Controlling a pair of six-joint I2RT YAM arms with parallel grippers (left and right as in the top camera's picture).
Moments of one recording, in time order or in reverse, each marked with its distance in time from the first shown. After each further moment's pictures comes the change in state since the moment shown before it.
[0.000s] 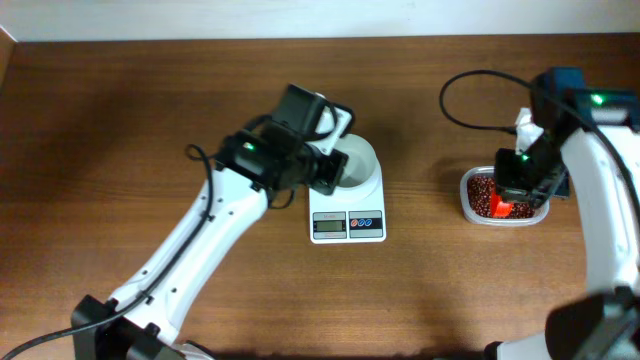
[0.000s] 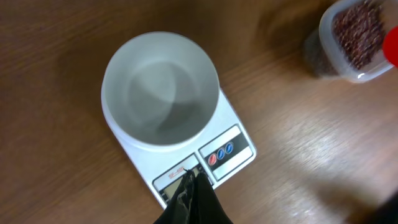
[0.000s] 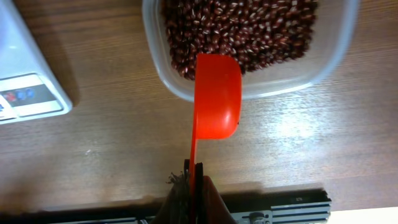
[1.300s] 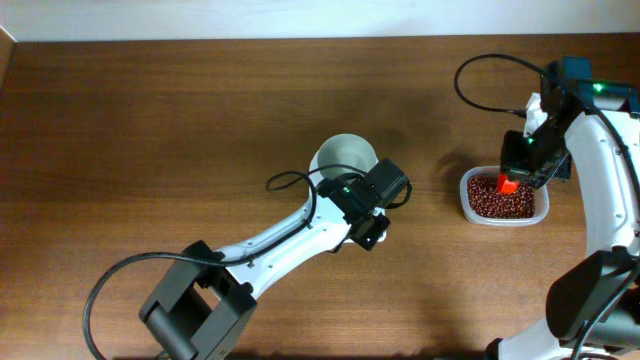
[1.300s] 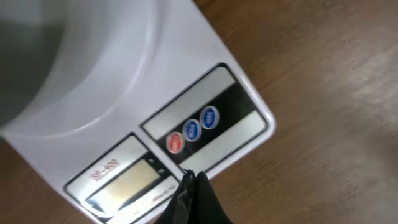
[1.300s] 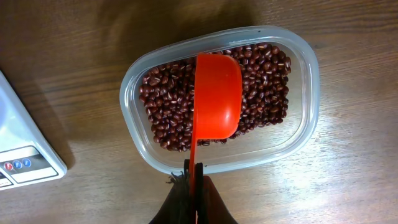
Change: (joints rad) left arm -0.296 0.232 -0.174 0.142 -0.246 -0.101; right arm -0.078 0.081 0.005 0.190 0.006 -0.001
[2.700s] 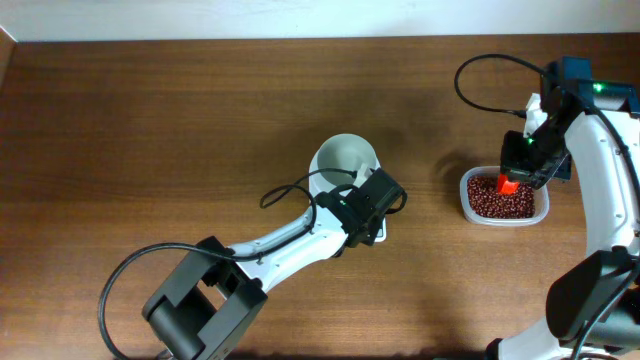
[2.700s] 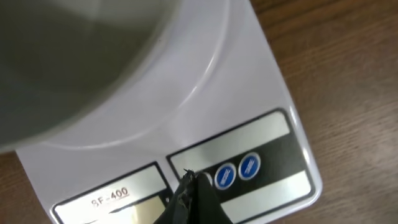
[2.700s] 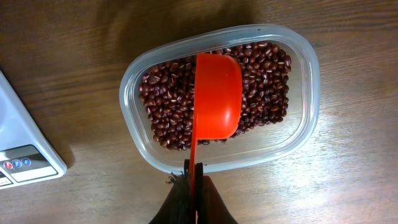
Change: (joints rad) left arm -0.003 0.014 -0.129 0.219 -0.117 -0.197; right arm 0.000 0.000 0.000 -0.003 0.000 0.000
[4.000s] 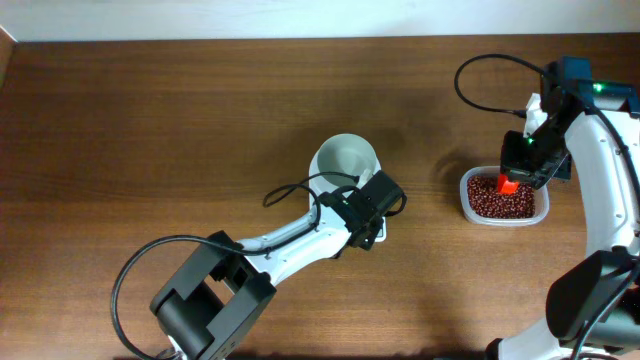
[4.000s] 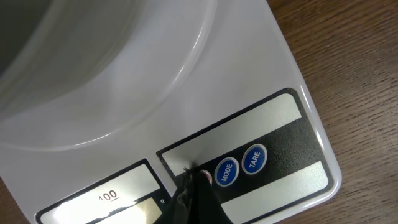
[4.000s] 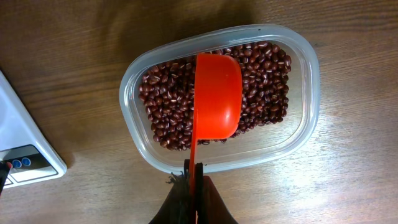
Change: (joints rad) left arm 0.000 0.037 0.002 -0.005 0.018 0.050; right arm 0.000 0.000 0.000 0.000 0.000 0.000
